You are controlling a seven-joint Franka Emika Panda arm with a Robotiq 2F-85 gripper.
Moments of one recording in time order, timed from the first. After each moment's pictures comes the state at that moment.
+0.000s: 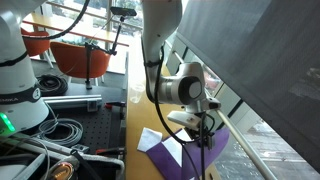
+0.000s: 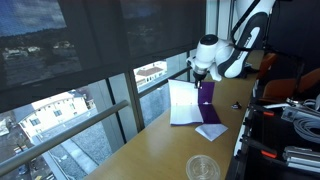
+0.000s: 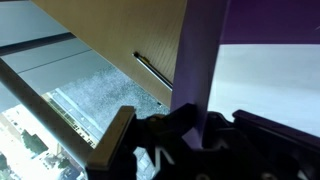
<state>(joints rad) 0.46 0.70 -0.65 -2.05 -0.65 3.05 0.17</state>
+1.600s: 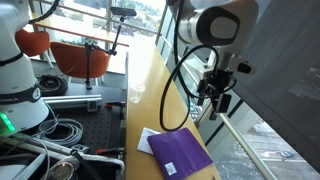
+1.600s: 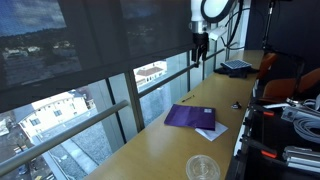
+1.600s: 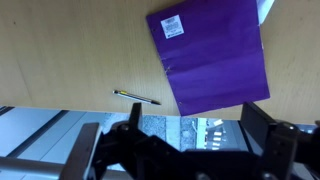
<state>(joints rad) 0.17 0.25 -0.27 -1.98 -0.17 2.33 0.04</state>
